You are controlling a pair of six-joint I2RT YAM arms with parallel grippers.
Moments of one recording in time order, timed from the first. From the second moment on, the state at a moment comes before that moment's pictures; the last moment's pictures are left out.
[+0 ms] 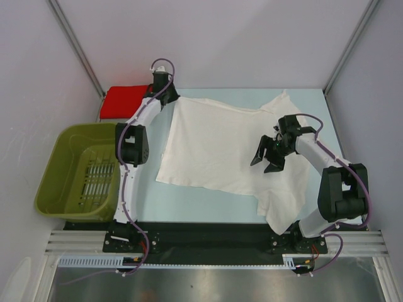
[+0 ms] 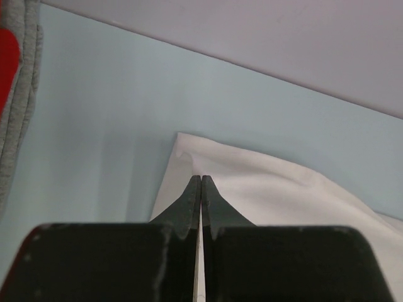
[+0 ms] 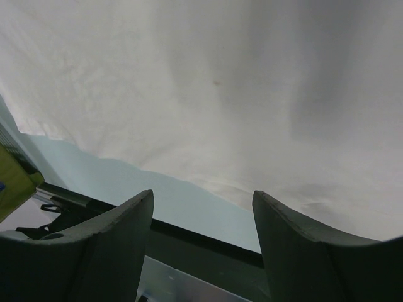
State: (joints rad) left arm -0.17 2.55 2.27 -0.28 0.00 -0.50; right arm 0.14 1.56 1.09 -0.79 -0.41 0.48
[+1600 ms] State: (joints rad) left arm -0.26 1.25 0.63 -0.56 -0.10 -0.89; right arm 0.20 1.22 0.90 -0.79 -0.32 0.55
